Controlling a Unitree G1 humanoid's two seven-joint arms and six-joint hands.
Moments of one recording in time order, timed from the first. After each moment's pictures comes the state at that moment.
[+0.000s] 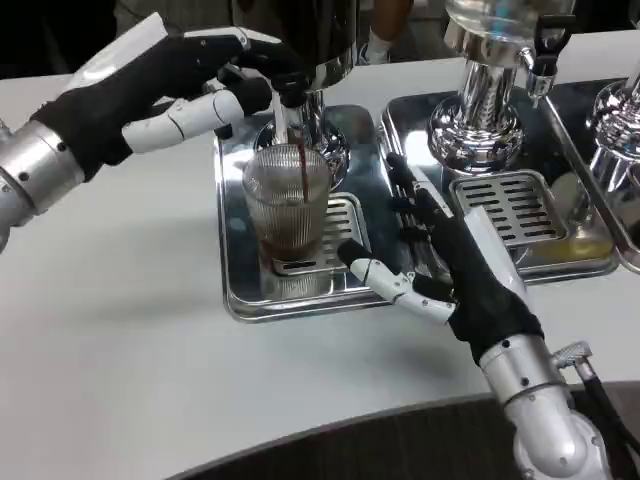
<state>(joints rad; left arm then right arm) -0.67 0.61 -0.05 0.70 0.05 -0.63 -0.58 -0.14 -0.11 0.21 0.26 -0.34 -0.24 -0.09</state>
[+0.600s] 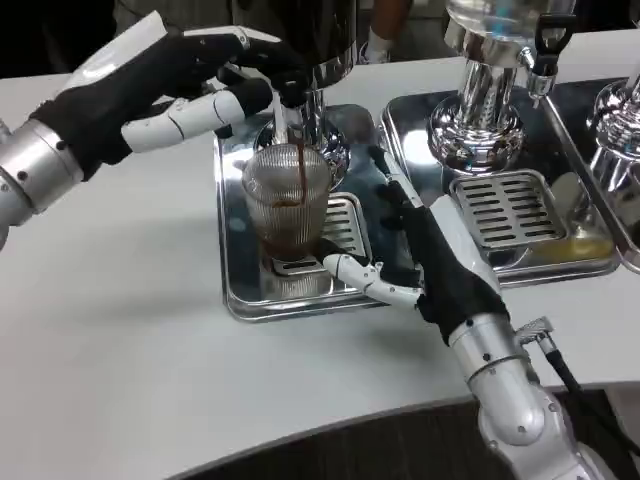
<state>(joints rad) -0.67 0.61 -0.05 0.70 0.05 -0.62 -0.58 -0.28 -0.07 0.24 0.46 -0.41 -0.23 -0.15</state>
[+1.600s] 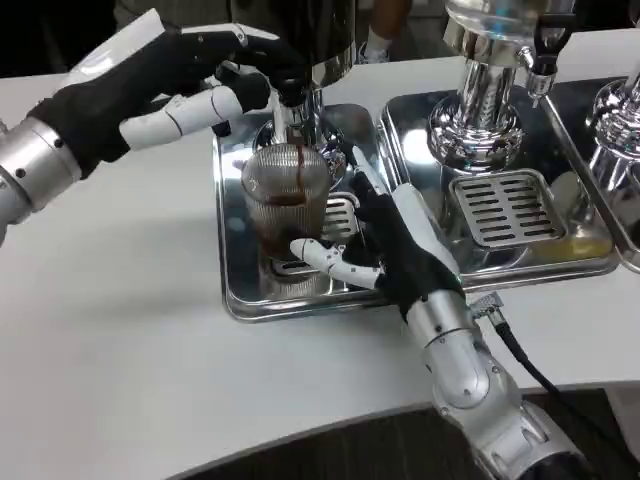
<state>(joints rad) -0.67 0.61 -0.04 0.68 0.04 -0.60 -0.58 -0.50 0.01 0.27 0.77 -0.41 -0.25 -0.25</state>
